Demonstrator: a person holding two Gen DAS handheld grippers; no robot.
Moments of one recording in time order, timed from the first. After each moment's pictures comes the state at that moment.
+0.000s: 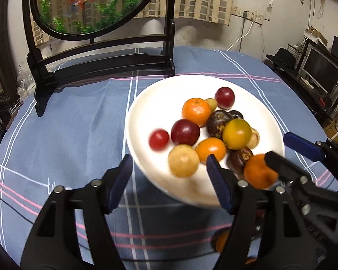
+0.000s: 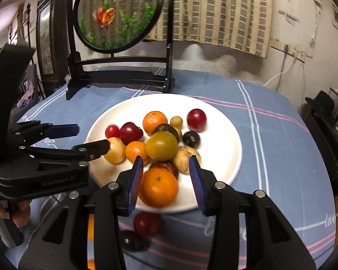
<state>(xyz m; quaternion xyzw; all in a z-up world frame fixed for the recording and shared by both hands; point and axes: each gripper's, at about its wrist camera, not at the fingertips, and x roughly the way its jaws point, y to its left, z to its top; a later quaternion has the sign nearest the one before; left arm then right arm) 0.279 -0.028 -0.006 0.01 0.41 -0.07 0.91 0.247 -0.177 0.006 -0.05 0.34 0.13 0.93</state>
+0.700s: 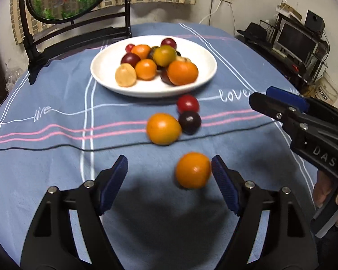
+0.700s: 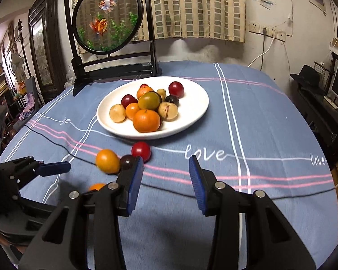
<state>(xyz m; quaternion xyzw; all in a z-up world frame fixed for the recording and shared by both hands) 0.143 -0.078 -0.029 0.04 0.45 -0.13 0.88 0.146 -0.227 0.001 0.00 0.35 0.12 0.93</state>
